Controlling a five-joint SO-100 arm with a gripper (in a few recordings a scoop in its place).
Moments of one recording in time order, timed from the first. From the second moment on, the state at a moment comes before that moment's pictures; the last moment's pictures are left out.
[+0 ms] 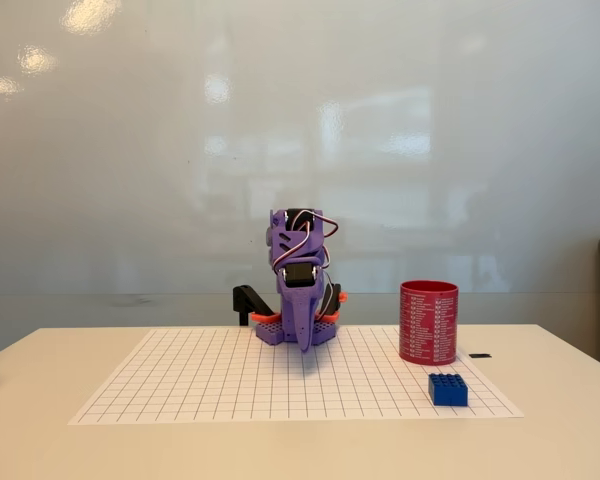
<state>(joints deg) -9.8 189.3 175.3 68.9 9.1</state>
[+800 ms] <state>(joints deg) -11.9 189.3 174.7 67.3 6.3</state>
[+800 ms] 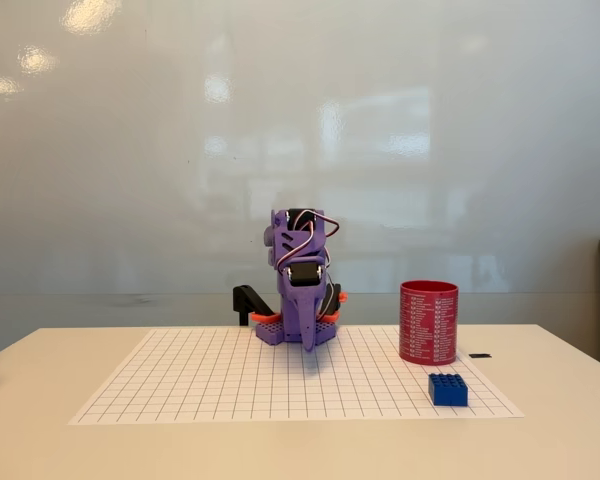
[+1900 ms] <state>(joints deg) -57.9 103.9 117.9 60.2 -0.8</state>
